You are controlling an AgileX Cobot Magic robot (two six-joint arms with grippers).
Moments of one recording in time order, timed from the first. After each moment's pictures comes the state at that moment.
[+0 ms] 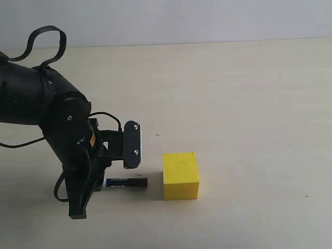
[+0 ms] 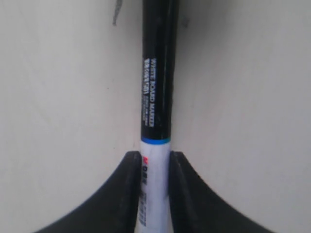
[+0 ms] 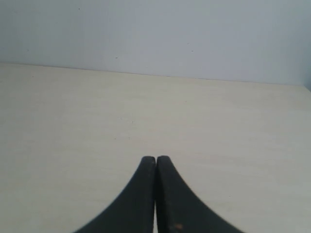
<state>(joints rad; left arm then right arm) -0.76 1.81 -0.89 0.09 0.67 0.73 0.23 0.01 0.00 -0.12 0.31 0.06</state>
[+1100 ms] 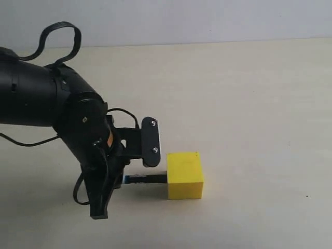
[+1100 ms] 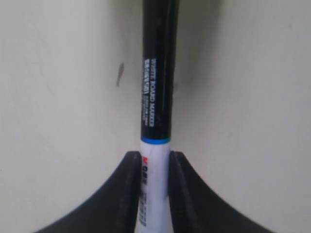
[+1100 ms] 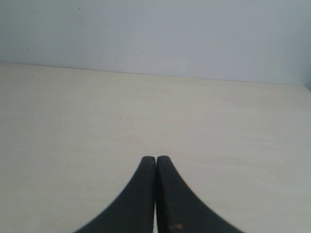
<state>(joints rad) -0.84 1.81 -0.95 0.09 0.67 0.66 0.23 0.01 0.00 -0.12 0.31 0.06</state>
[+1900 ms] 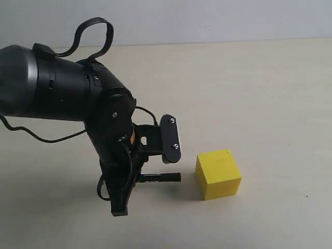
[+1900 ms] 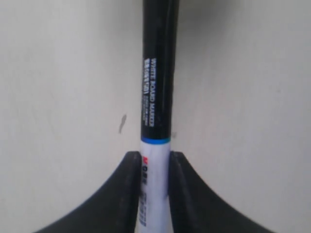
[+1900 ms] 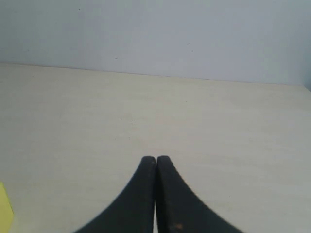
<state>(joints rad) -0.89 1.88 -1.07 0.08 0.74 0.60 0.23 0.01 0.00 -0.12 0.31 0.06</state>
